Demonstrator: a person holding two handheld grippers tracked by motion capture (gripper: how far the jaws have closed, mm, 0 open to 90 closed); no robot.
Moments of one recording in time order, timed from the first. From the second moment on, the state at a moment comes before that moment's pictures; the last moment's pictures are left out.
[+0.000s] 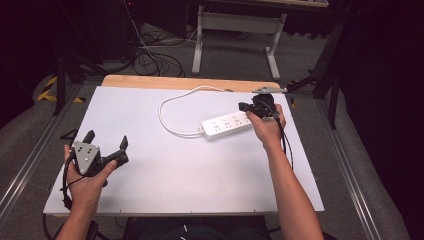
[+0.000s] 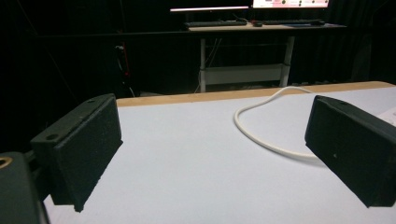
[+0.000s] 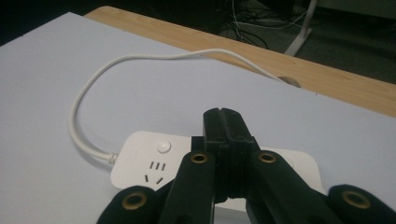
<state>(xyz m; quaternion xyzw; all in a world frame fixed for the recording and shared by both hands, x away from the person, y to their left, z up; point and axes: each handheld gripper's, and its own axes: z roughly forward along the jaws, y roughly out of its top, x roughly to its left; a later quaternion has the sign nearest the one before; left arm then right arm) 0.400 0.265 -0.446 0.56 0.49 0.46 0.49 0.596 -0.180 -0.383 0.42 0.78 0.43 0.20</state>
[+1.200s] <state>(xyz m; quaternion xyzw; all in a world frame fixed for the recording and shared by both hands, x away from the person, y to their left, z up) 0.401 0.263 -0.446 0.56 0.49 0.45 0.49 0.638 -0.171 -0.428 0.46 0.79 0.35 0.19</state>
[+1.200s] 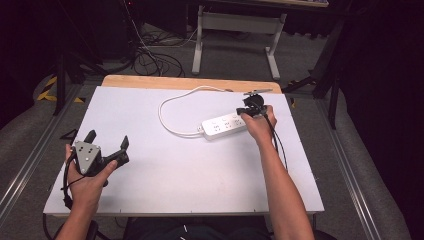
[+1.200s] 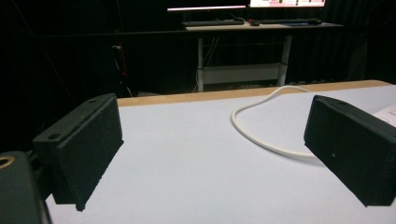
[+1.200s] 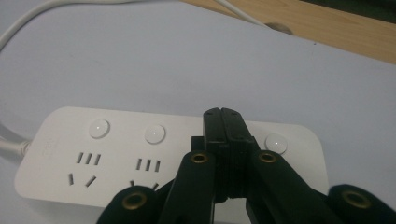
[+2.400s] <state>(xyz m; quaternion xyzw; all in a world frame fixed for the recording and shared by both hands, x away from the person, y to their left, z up) 0.401 0.262 -0.446 0.56 0.49 0.45 0.49 0.650 -0.156 -0.451 0.46 0.80 0.34 0.18</state>
